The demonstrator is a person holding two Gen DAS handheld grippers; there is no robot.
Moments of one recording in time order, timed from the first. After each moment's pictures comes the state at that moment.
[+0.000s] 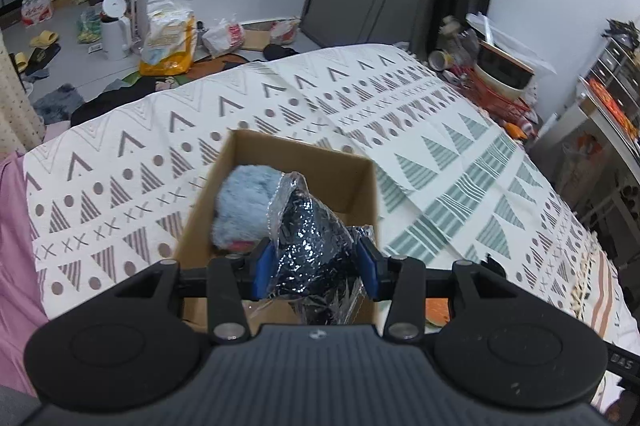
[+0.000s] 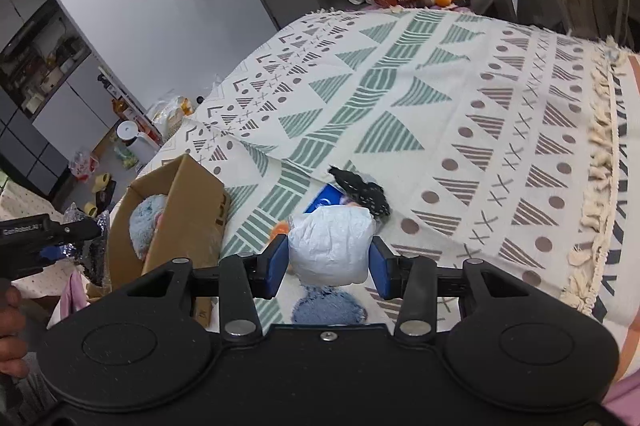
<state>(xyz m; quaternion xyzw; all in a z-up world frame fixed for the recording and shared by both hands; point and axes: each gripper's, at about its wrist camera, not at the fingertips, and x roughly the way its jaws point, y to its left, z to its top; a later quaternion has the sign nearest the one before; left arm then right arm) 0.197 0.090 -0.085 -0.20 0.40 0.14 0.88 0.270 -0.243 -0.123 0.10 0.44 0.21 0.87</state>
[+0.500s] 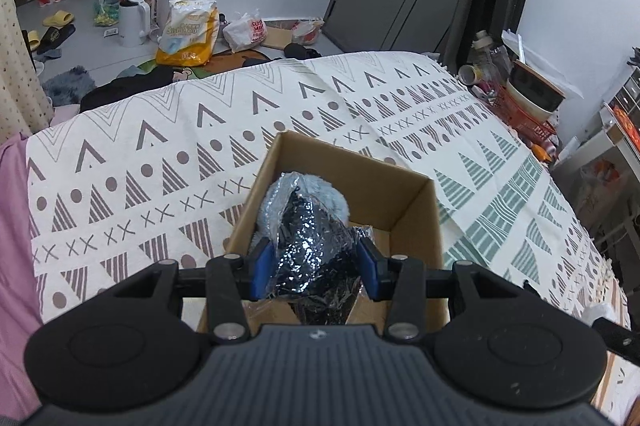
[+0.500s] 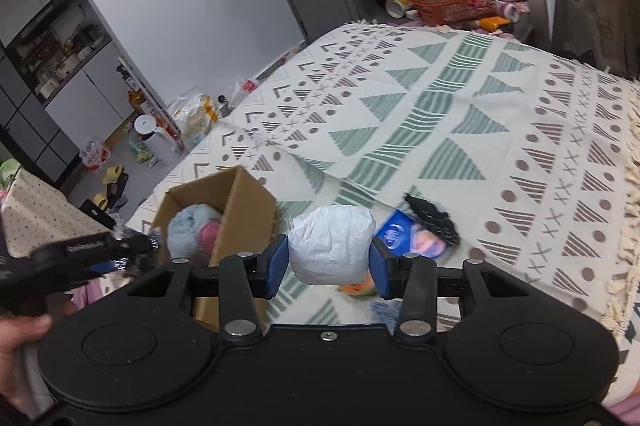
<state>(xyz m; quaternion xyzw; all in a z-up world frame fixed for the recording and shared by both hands) 0.203 0.136 -0.119 -0.23 0.39 0.16 0.88 0.270 -0.178 -0.091 0.08 0.43 0.23 0.87</state>
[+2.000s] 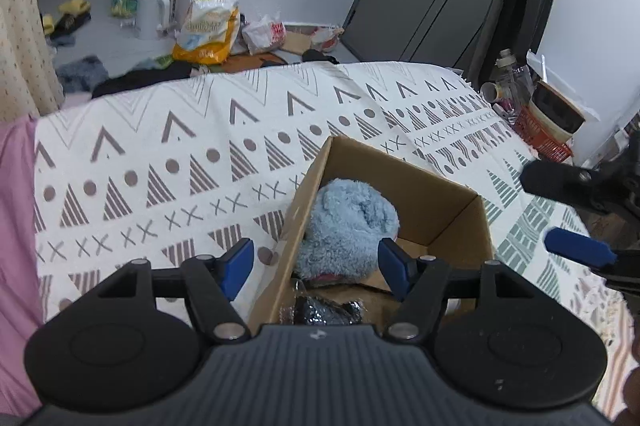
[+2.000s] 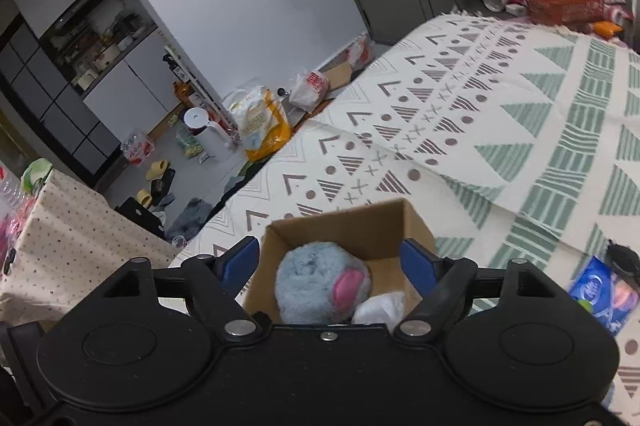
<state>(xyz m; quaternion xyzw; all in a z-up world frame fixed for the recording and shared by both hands) 0.195 0.166 -0.143 -0.25 0.37 0.18 0.88 0.303 -0.023 -0.096 0.10 0.43 0.29 0.85</state>
